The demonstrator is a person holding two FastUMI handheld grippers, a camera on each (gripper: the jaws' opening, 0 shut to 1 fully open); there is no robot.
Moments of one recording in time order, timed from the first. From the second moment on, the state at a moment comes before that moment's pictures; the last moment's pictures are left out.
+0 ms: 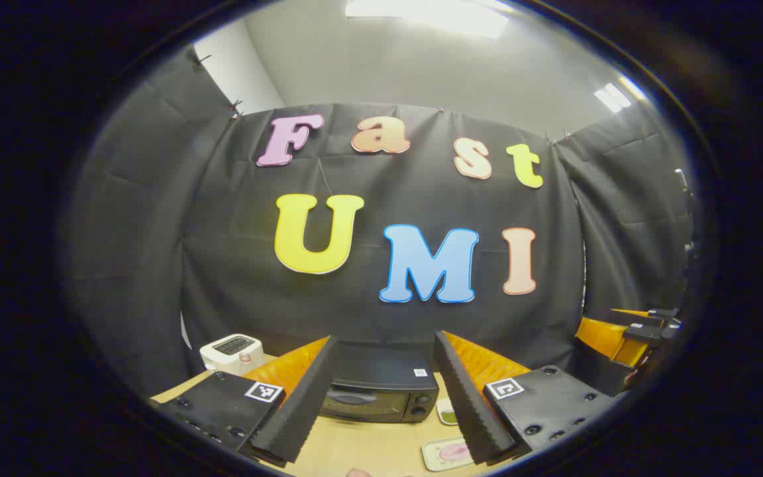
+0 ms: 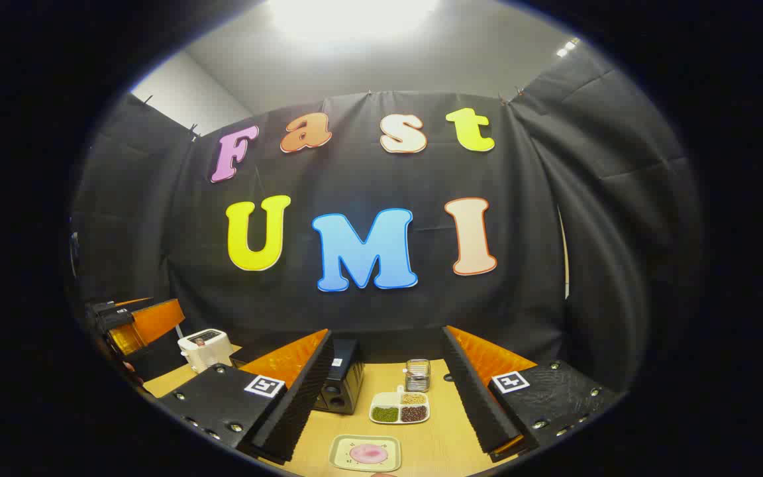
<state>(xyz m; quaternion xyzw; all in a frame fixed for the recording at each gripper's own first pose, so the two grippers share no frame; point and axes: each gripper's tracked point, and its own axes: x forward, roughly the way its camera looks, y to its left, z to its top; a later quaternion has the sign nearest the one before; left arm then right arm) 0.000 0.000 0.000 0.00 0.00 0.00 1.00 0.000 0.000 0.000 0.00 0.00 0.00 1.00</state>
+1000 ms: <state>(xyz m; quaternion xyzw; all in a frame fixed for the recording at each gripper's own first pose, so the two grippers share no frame) 0.042 0.038 -0.039 -0.01 0.04 -0.06 1.00 0.019 0.035 -0.016 0.02 0.02 -0.04 1.00</state>
